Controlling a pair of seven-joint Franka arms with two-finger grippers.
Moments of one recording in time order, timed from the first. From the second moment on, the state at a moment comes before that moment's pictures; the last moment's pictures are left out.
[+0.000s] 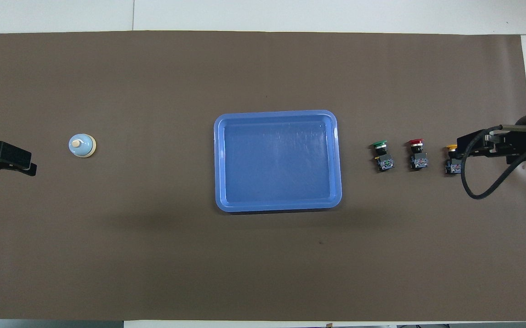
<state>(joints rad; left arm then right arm) 0.03 -0.01 -0.01 -1.67 -0.03 1.46 0.04 -0.10 -0.06 0.10 -1.74 0.01 1.61 0.12</state>
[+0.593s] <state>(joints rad) 0.03 -0.01 -0.02 -1.66 -0.03 1.46 0.03 -0.10 -0.06 0.10 -1.74 0.01 1.61 0.12</state>
